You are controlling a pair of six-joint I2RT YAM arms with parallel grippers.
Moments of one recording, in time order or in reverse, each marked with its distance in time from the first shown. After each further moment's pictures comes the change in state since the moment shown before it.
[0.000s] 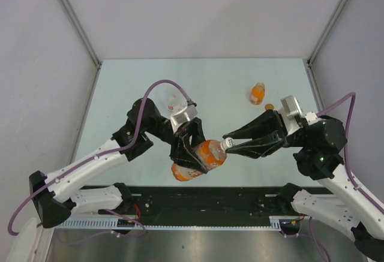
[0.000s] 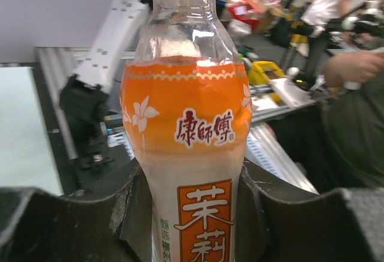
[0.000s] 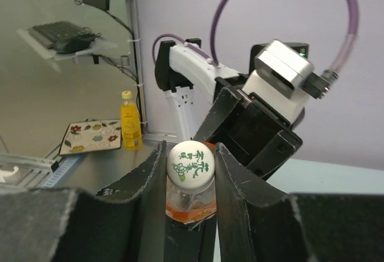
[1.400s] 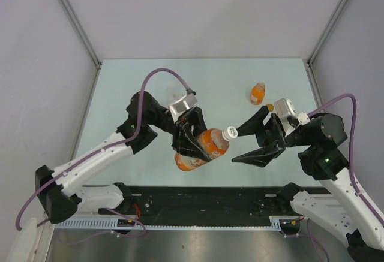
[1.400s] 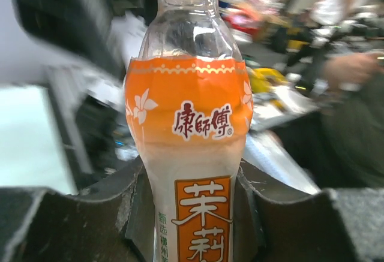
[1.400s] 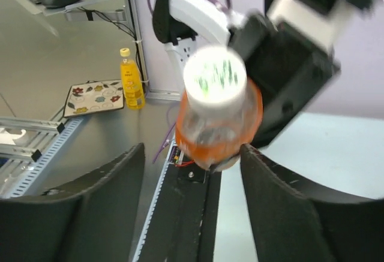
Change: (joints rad) left arm 0.049 0.126 0.003 0.338 0.122 -0.255; right arm -0.150 -0.035 0.009 -0.187 -0.212 -0.087
